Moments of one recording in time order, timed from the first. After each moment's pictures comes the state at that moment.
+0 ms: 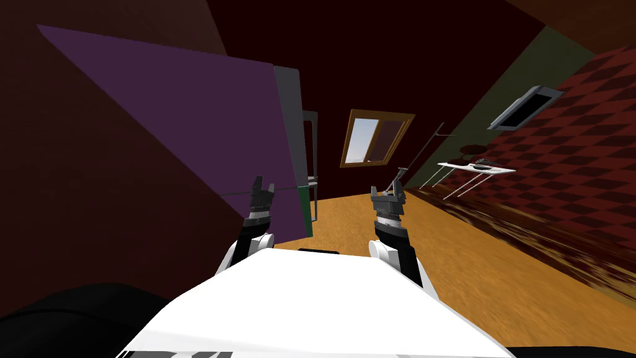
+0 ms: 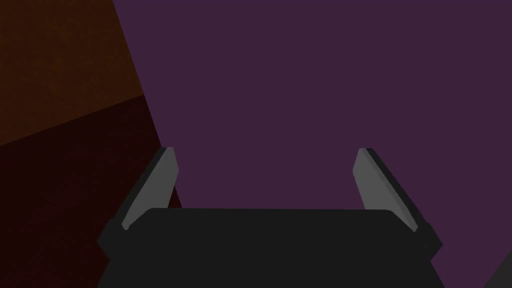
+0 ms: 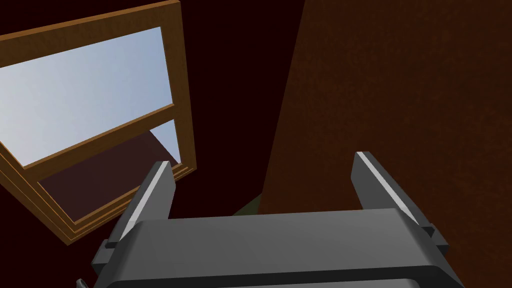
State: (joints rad) left arm 0.53 -0.02 0.01 -2.34 -0.08 -0.40 0.00; right arm 0.50 -0.02 -0.03 -2.32 -0.03 -0.43 -0.17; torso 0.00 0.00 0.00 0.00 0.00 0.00
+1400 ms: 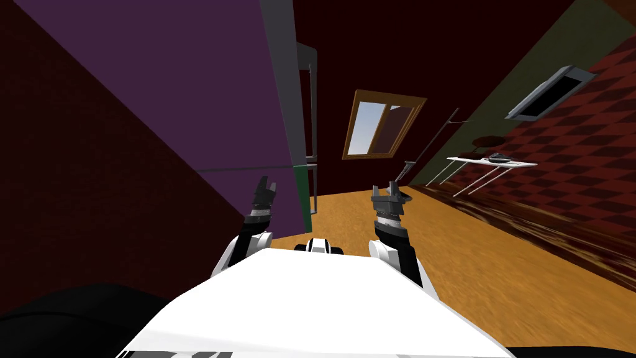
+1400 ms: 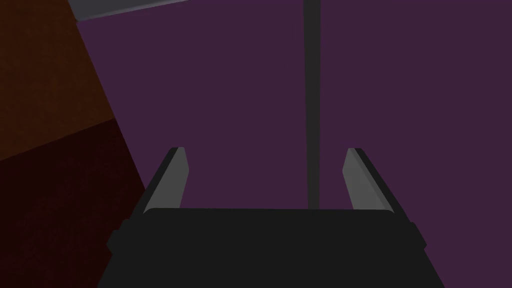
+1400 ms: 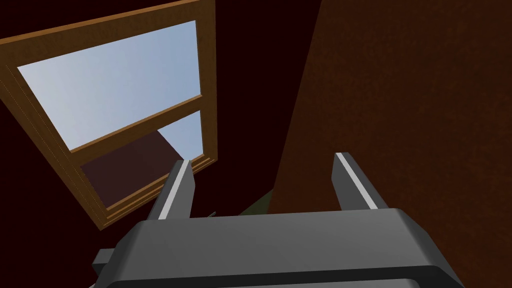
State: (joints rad) left arm 0.49 0.06 0.02 -2.32 -0.08 -0.37 0.00; right arm 0.50 -0.02 -0.03 -2.32 -0.03 -0.43 -0.17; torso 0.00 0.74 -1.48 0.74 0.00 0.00
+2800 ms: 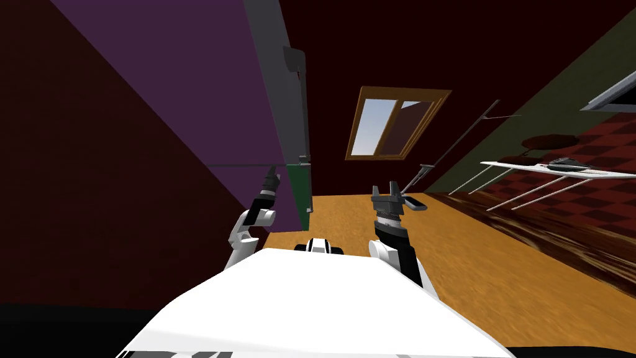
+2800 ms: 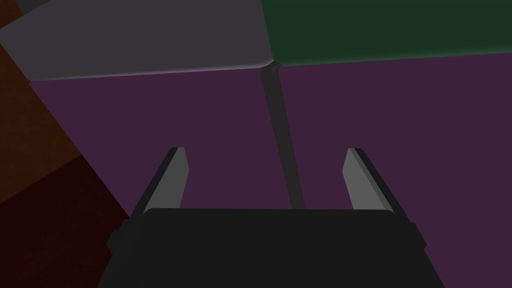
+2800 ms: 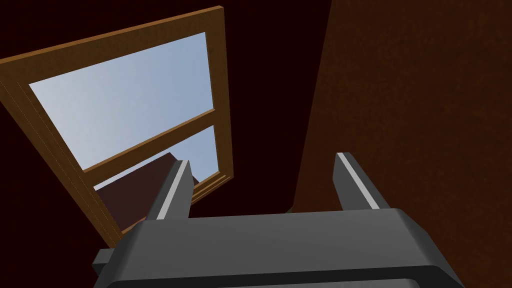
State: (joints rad) left arm 0.14 0.18 0.12 -2.17 -0.02 -0.05 -0.03; right arm 0.50 -0.02 -0.03 -2.32 -0.03 -0.43 -0.17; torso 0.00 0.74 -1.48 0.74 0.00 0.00
